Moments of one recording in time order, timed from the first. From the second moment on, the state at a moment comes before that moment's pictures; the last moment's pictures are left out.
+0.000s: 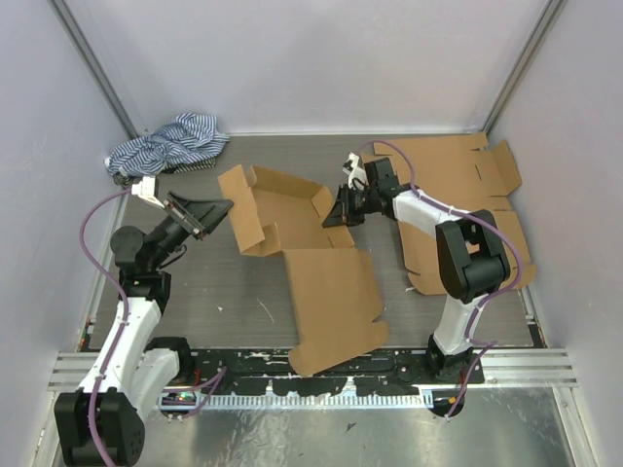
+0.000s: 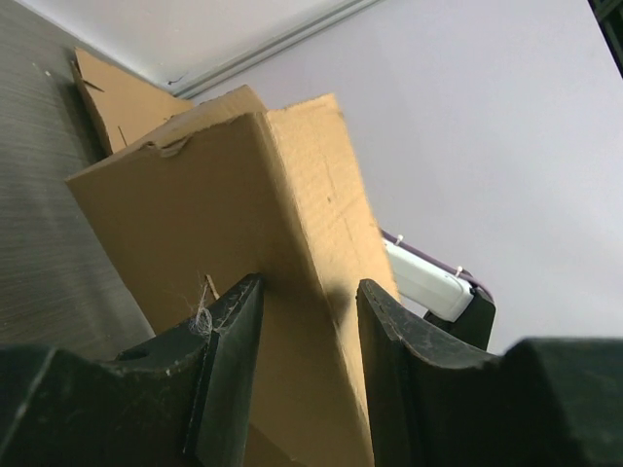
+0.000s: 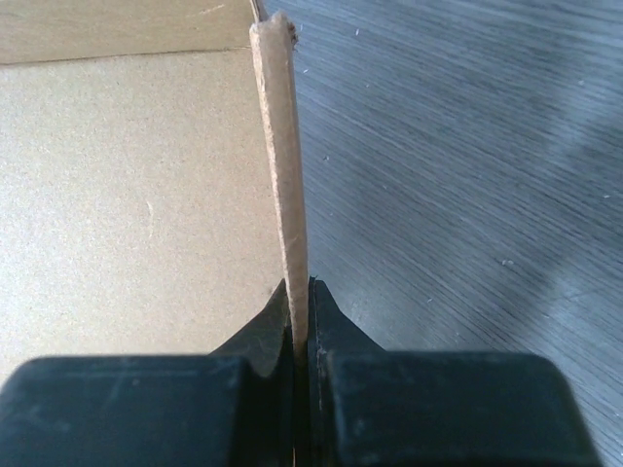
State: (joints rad) left arm -0.01 0.83 0.47 0.62 0.73 -1.36; right arm 0.34 1.83 1.20 -0.23 -0.70 0.42
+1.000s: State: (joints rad) left arm -0.01 0.96 0.48 0.15 0.75 -0.97; right arm 0.47 1.79 1.26 -0.45 -0.24 0.35
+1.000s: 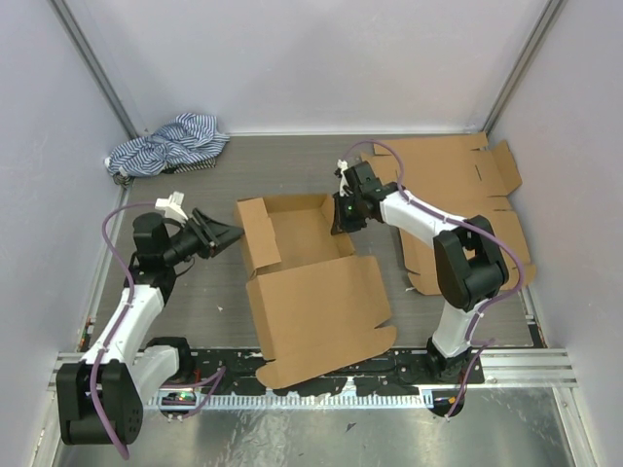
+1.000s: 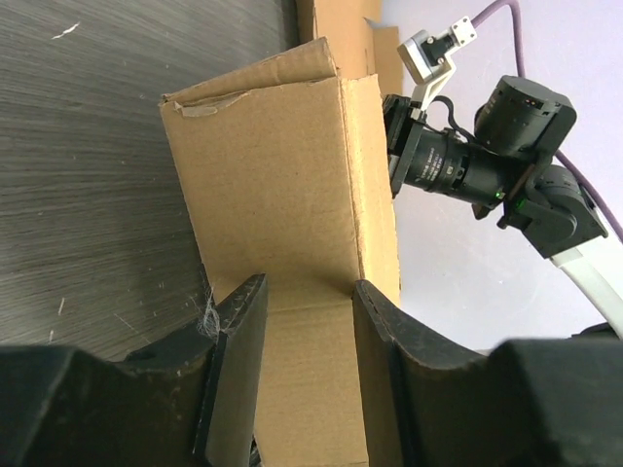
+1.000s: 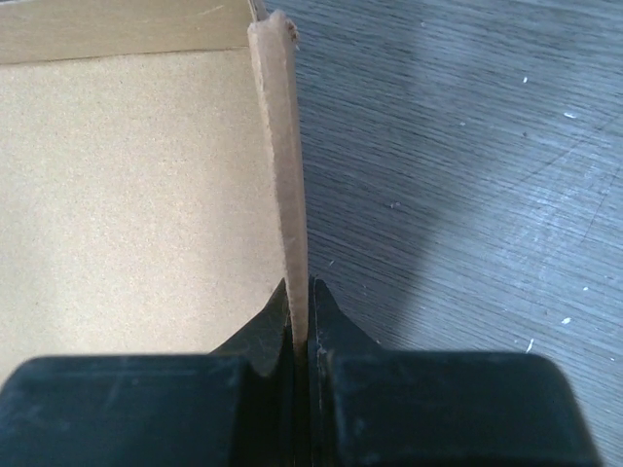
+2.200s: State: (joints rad) left arm -0.08 1.16 0.28 0.31 0.63 -0.93; right arm 0.57 1.85 1.21 -0.49 0.03 0.37
